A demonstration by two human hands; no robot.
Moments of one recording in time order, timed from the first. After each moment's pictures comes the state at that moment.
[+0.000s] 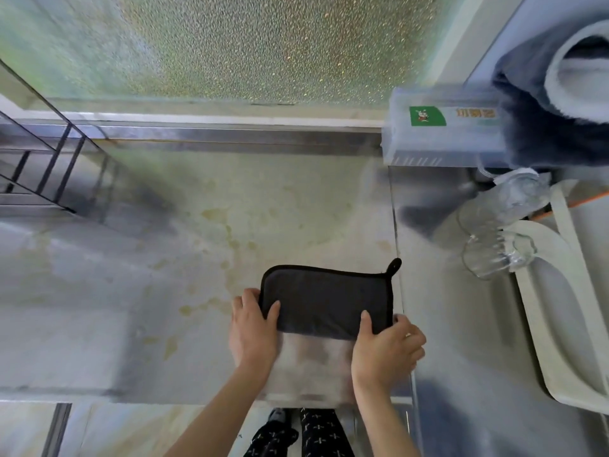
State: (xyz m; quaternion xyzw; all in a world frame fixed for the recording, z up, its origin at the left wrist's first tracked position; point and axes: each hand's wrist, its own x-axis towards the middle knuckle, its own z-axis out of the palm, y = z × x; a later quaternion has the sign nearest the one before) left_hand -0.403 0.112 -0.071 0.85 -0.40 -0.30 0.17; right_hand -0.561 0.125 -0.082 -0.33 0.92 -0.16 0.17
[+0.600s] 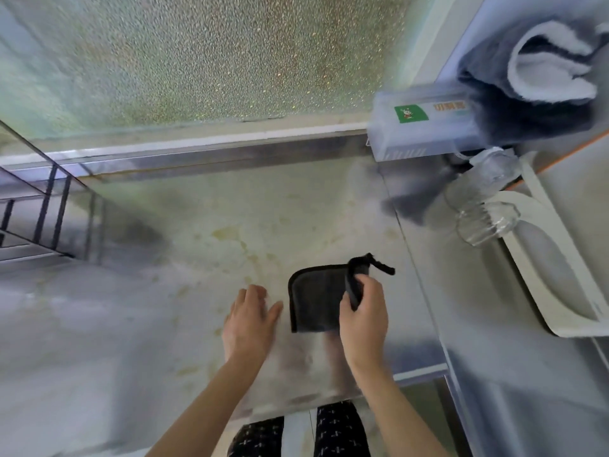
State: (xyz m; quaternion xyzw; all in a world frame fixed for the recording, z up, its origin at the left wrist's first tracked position) left_hand -0.313 0.095 -0.068 0.75 -0.57 -0.31 0.14; right_hand -0.474 0.113 -0.049 -0.46 0.80 -0.33 0.20
